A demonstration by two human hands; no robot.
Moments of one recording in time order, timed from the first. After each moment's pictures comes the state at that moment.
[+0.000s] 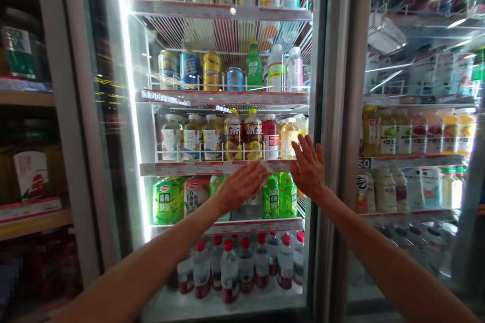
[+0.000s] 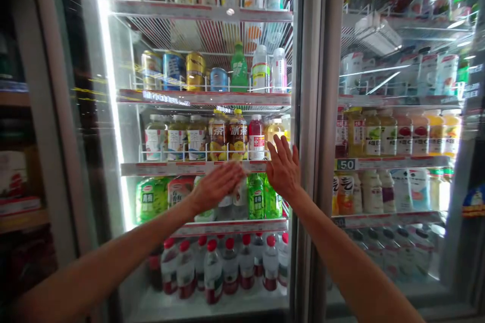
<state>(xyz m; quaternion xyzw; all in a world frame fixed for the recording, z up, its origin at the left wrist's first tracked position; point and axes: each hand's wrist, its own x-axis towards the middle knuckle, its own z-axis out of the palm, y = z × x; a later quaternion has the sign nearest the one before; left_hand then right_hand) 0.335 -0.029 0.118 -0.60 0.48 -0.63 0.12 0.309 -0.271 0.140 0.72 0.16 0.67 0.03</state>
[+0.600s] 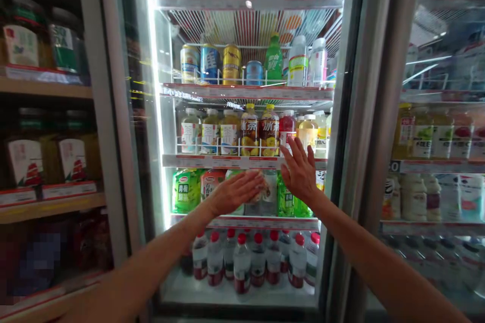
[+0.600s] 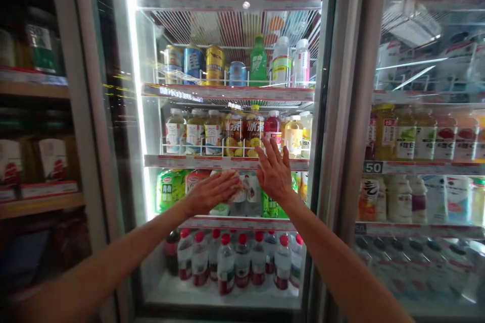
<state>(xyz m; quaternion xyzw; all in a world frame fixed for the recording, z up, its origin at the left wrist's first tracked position) 0.335 0.034 0.100 -0.62 0.50 -0.58 0.13 0.323 -0.206 0.130 0.73 0.22 0.65 0.02</state>
